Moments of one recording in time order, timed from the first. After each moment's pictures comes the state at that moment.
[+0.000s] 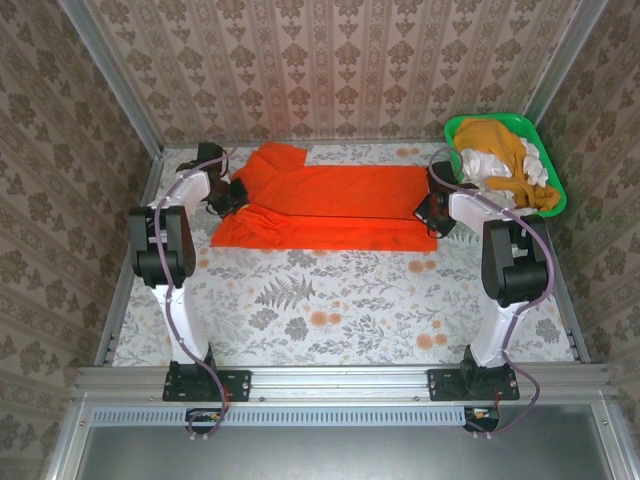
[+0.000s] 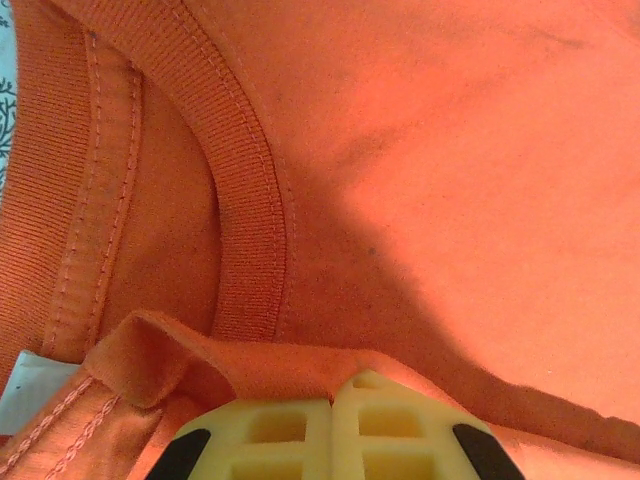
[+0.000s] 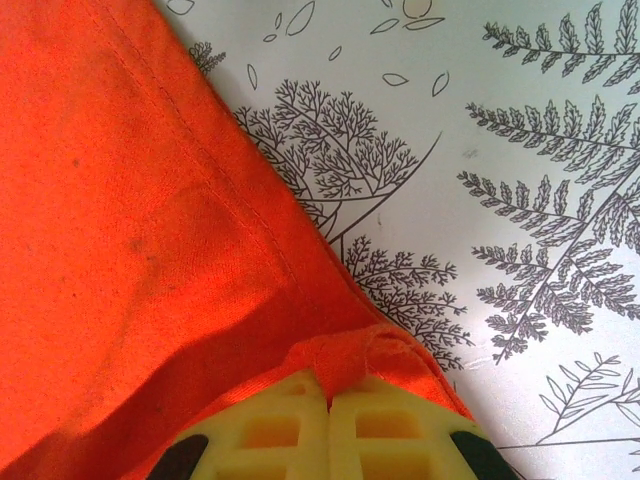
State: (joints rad) left arm -0.07 2.08 1.61 -0.73 0.30 -0.56; right arm 0.08 1.88 1.26 -0.56 0.10 0.82
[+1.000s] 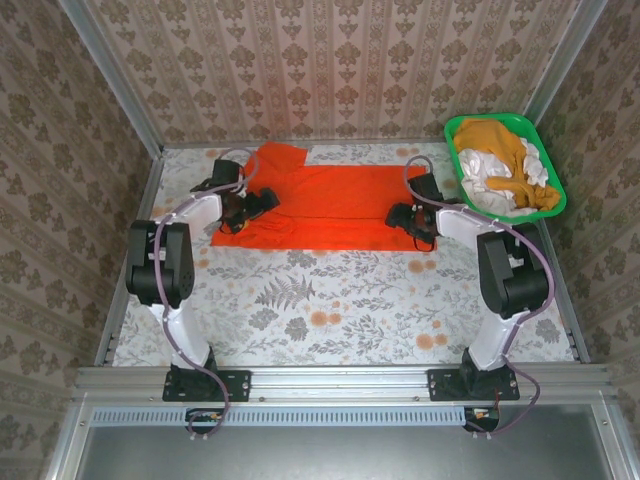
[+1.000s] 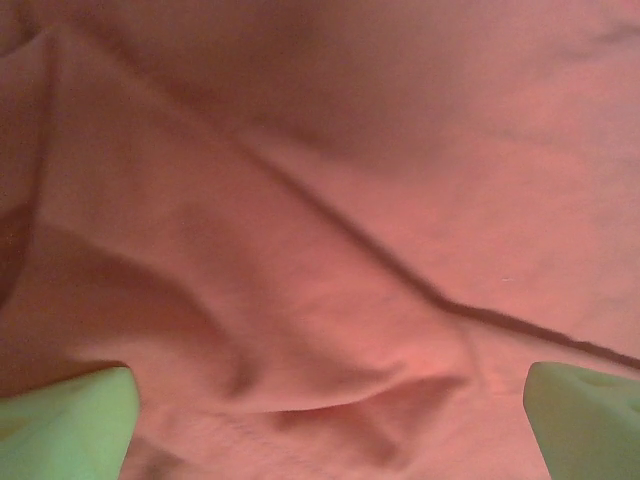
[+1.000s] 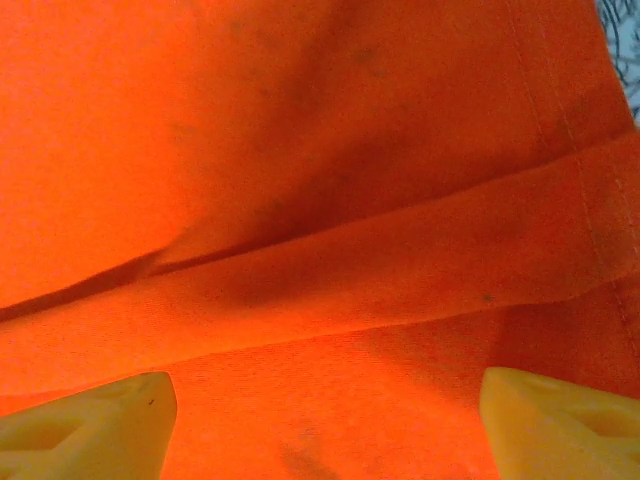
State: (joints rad) left arm -0.17 1.88 1.26 -0.44 0.29 -0.59; right arm 0.19 1.81 1.11 -0.37 -0.02 0.63
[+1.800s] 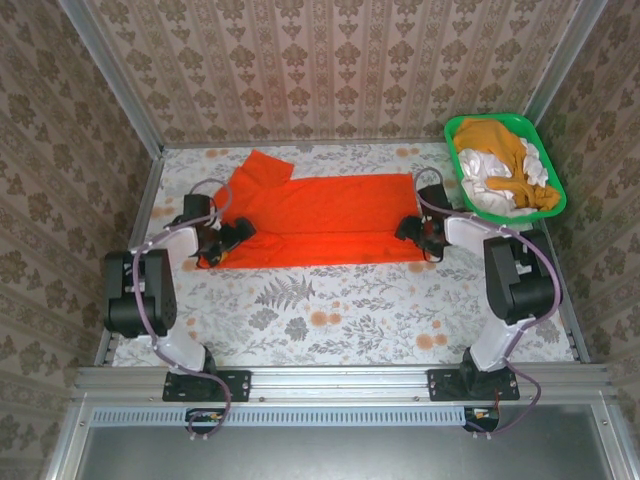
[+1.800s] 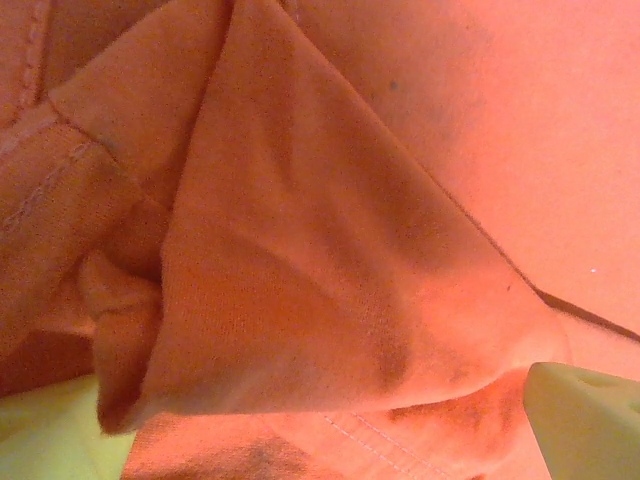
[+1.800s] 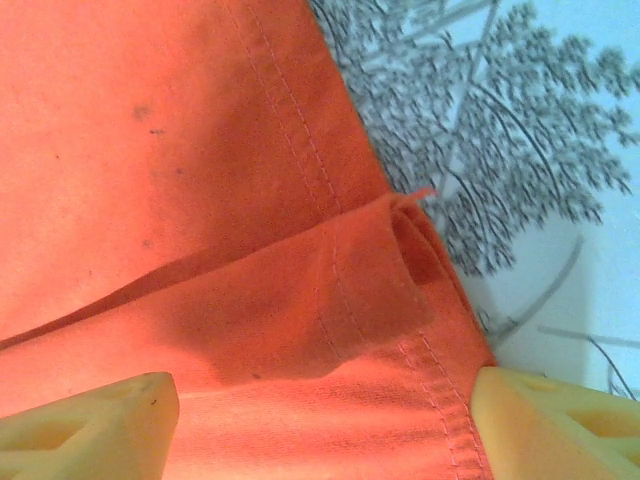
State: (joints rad) left arm -0.03 1.61 0.85 -0.35 0.34 -0.54; right arm 0.15 1.72 0.97 -0.40 -0.03 0.64
